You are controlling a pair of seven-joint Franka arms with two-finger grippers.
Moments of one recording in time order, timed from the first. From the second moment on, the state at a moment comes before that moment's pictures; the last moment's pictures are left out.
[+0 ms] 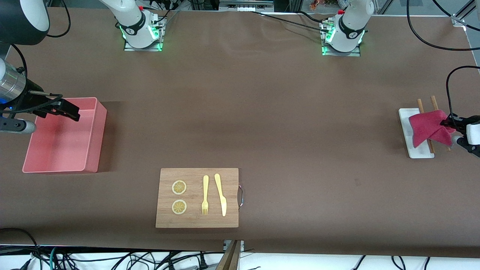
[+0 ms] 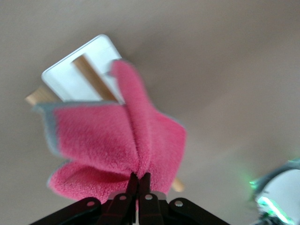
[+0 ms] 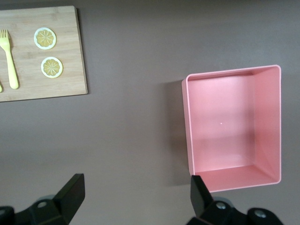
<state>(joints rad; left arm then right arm) 0.32 0.58 0.08 -1.39 0.10 1.51 0.88 0.11 0.20 -0.04 -1.42 -0.04 1.61 0.15</state>
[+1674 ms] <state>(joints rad) -0.51 0.66 0.07 -1.24 -1.04 1.74 -0.52 0.31 0.38 -0.03 -1.44 0.32 1.65 0.68</state>
